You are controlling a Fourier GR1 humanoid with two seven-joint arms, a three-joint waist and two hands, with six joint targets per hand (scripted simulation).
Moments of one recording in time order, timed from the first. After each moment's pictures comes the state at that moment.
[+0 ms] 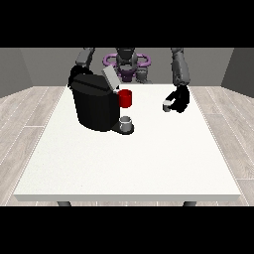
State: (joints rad) left arm -0.59 0.42 0.04 -0.55 -0.61 0.15 -0.34; right arm -0.20 -0.03 -0.04 -1.42 -0.01 -0.15 -0.03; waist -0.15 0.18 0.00
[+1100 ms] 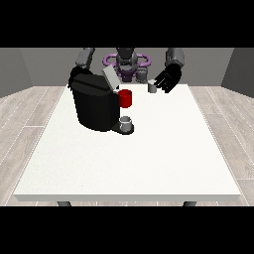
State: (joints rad) left arm -0.88 0.42 0.05 -0.68 -0.60 -0.12 -0.24; right arm -0.26 -0.02 -0.05 -1.26 -0.04 -0.14 -0.09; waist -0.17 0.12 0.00
